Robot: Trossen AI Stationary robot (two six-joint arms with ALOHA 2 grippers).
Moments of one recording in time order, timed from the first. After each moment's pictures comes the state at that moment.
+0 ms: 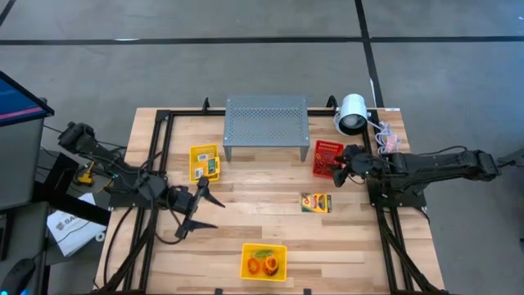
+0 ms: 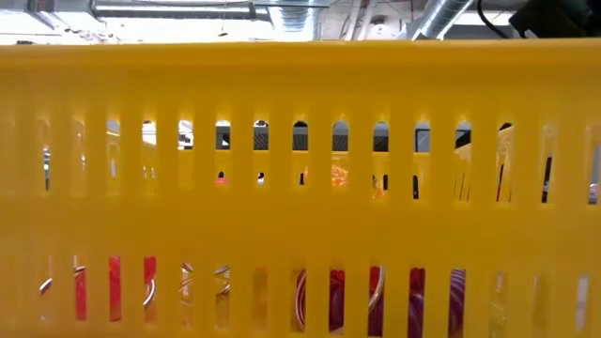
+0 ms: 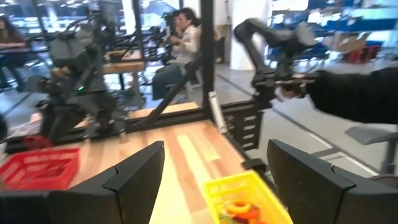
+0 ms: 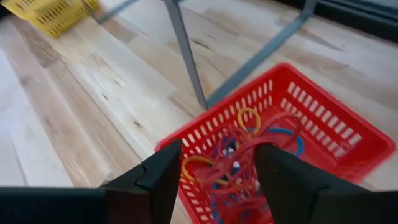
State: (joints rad) left arm -0.54 0.92 0.53 0.36 -0.24 0.02; right arm 0.00 0.61 0.36 -0.49 0.47 0.63
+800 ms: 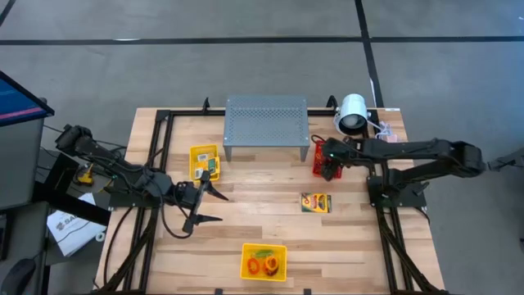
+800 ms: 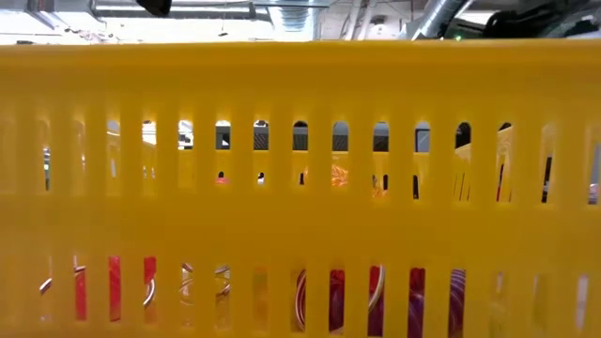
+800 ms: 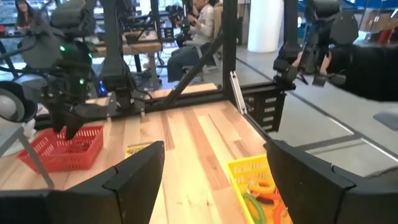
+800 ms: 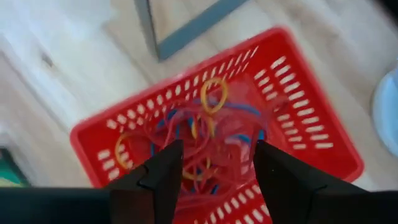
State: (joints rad) left arm -0.47 0.92 0.53 0.28 -0.24 0.02; right arm -0.25 1.15 0.63 -0.64 0.32 0.35
